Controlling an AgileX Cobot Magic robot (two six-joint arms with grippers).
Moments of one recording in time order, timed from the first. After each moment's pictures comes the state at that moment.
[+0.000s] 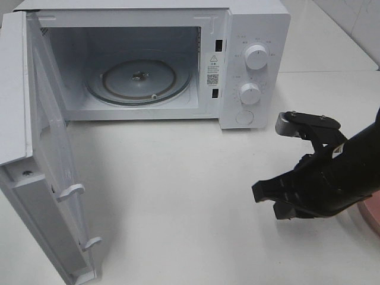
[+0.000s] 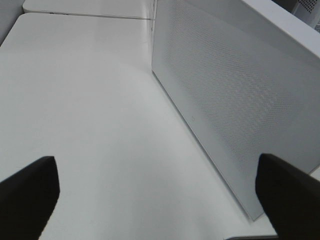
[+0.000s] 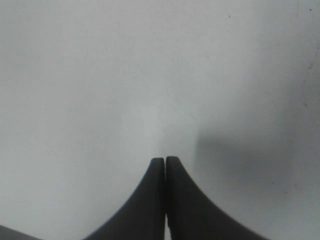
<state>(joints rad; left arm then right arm) -0.02 -0.01 -0.52 -0.10 1.08 0.00 0.41 1.53 -0.55 0.46 0.28 -0.11</state>
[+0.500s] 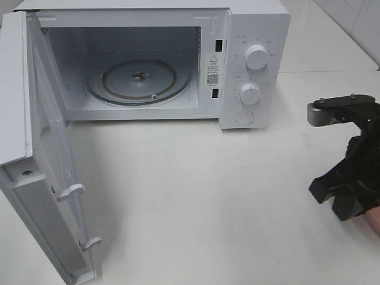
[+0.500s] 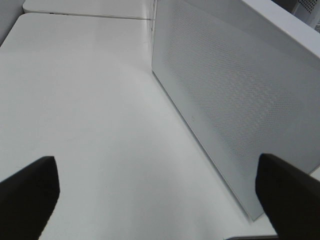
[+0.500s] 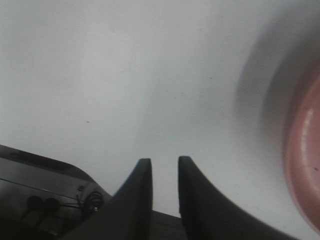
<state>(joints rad) -0.02 -0.01 -0.52 -0.10 1.08 0.00 0.30 1.41 -0.72 0.05 0.81 0.00</state>
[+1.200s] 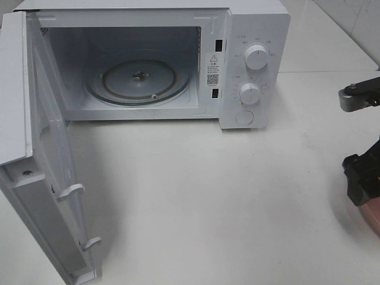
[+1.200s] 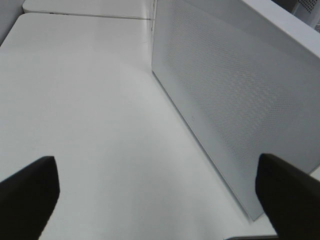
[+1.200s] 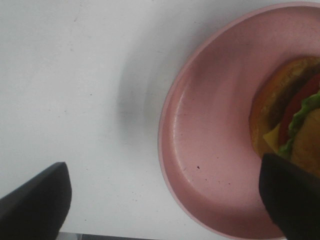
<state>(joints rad) -0.02 -0.01 -0.52 -0.10 1.08 0.00 0.18 1.42 -0.76 -0.20 0.82 0.06</state>
